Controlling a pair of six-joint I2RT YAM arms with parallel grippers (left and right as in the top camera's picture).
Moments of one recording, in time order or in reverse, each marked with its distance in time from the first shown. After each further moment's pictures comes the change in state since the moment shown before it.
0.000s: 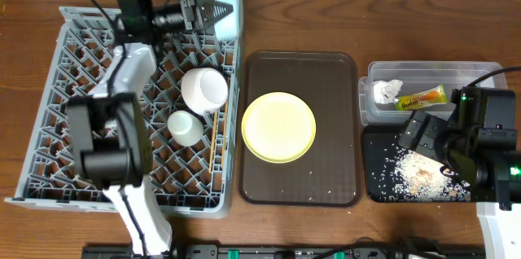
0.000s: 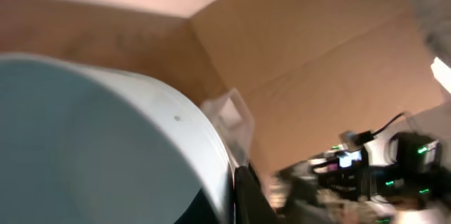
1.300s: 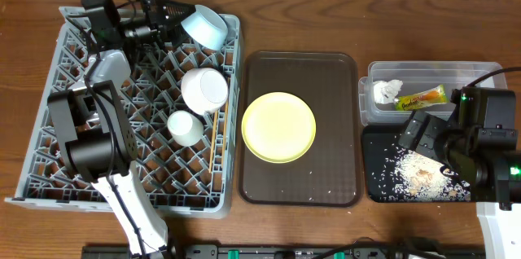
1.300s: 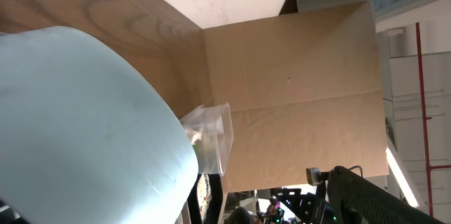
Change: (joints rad) left arm 0.167 0.082 -0.003 -0.027 0.060 -0.220; right arm 0.000 0.000 0.000 0.000 0.000 0.000
